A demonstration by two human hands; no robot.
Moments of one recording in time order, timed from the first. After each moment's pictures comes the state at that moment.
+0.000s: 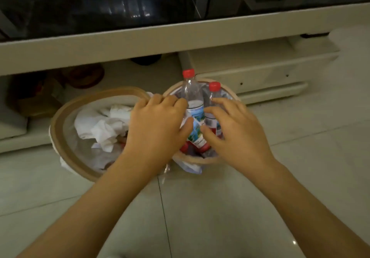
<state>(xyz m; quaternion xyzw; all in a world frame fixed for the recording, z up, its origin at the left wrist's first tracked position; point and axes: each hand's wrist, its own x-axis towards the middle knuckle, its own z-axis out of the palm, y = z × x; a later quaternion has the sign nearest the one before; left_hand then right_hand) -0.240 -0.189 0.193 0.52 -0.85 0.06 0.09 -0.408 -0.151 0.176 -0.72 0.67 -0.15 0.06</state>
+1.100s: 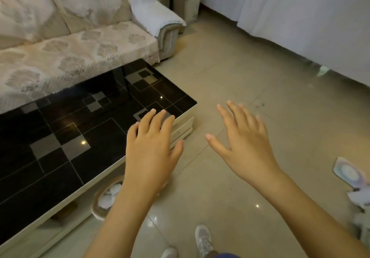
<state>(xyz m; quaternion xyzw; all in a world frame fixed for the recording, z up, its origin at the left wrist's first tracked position) -0.271 -0.064 0.852 0.38 -0.91 -0.04 0.17 -0.427 0.052 0.879 -0.50 0.86 -0.09 -0.02</state>
